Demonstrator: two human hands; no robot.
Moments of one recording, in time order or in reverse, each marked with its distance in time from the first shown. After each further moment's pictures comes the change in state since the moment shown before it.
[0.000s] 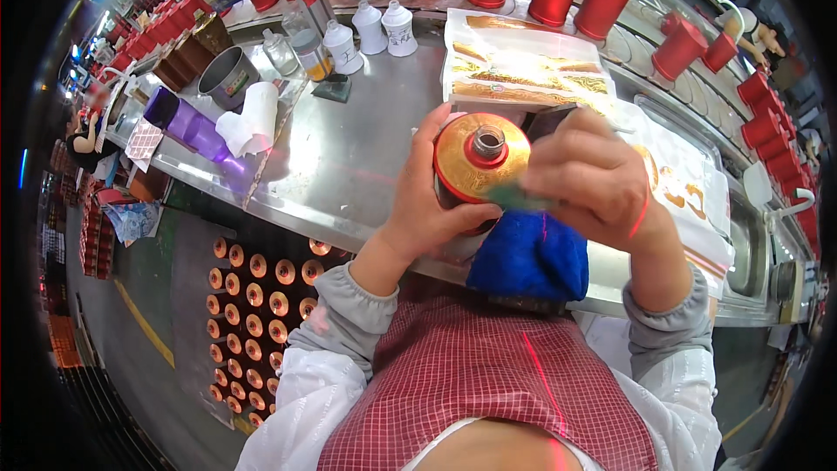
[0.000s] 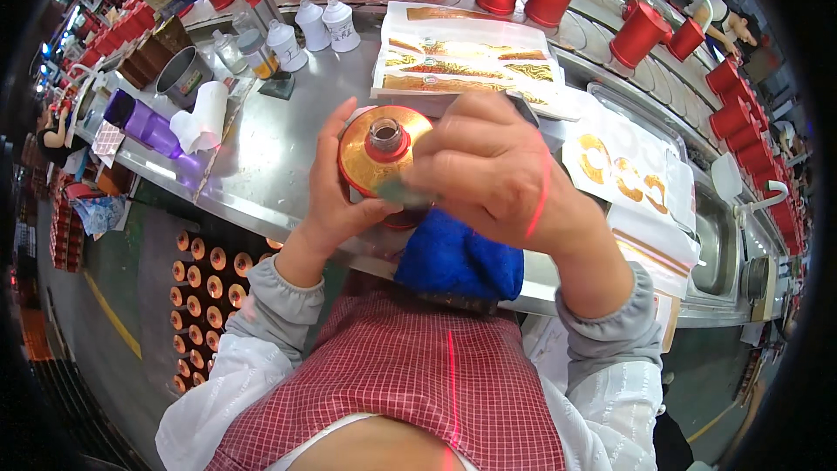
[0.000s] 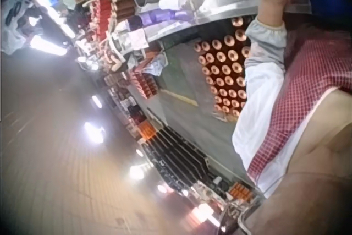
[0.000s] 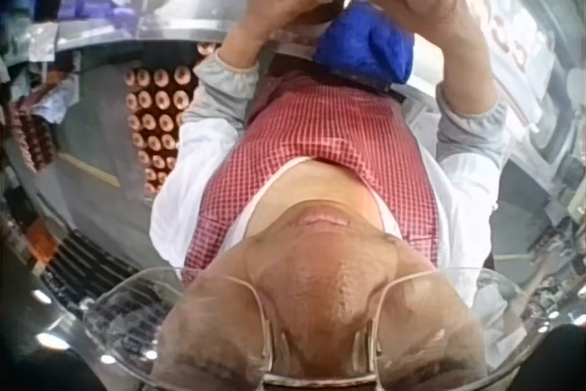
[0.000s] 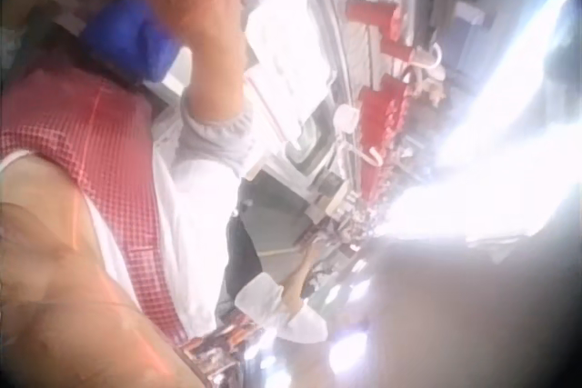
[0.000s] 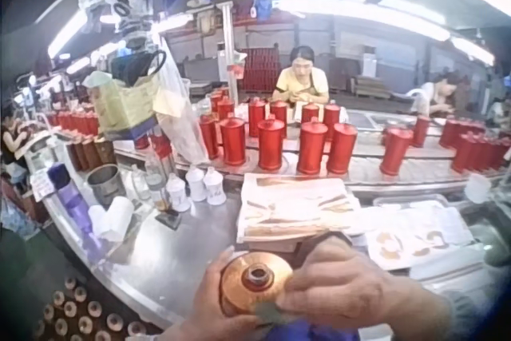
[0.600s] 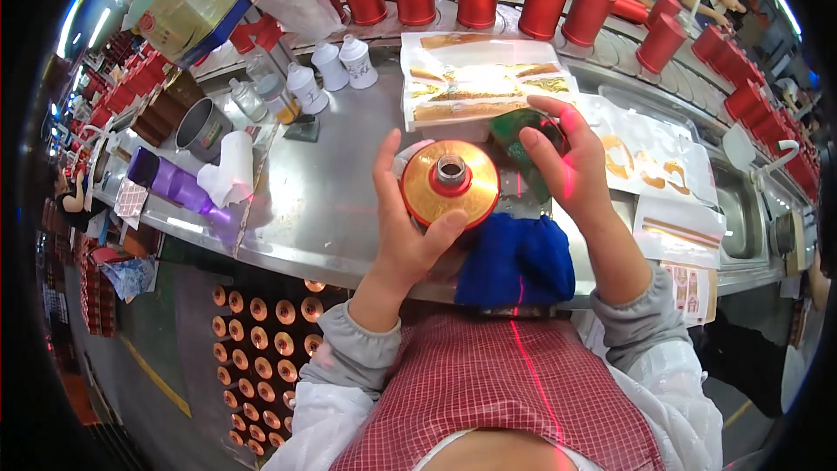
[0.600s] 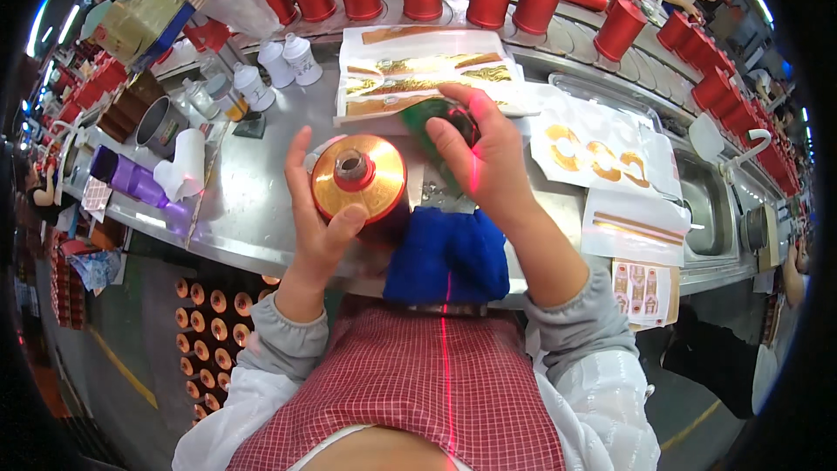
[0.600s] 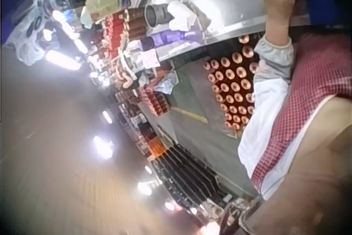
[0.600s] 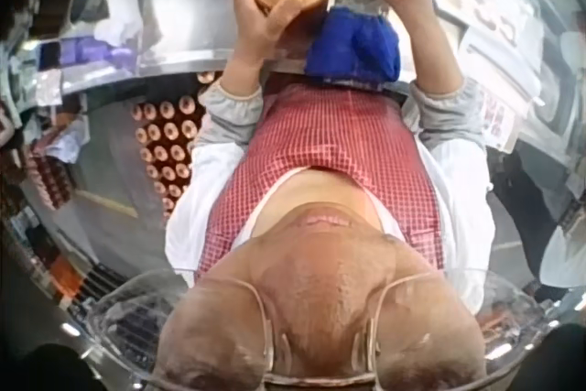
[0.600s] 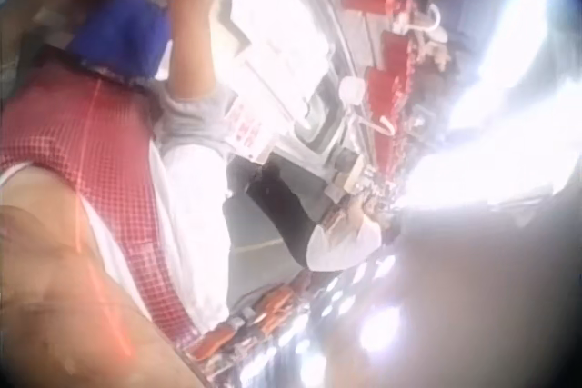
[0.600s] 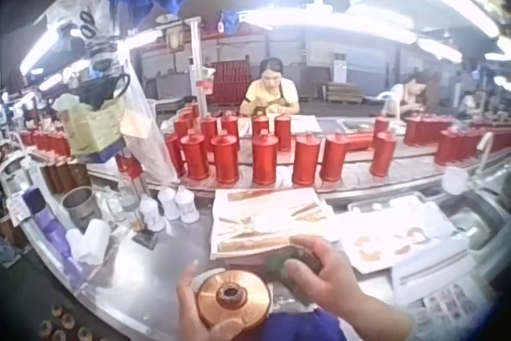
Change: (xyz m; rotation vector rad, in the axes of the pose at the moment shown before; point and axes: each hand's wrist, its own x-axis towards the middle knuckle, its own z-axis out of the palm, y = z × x) left_hand 0.004 0.019 0.021 -0.312 0.097 -0.096; right_hand -0.025 0.022 0.041 0.474 0.693 0.768
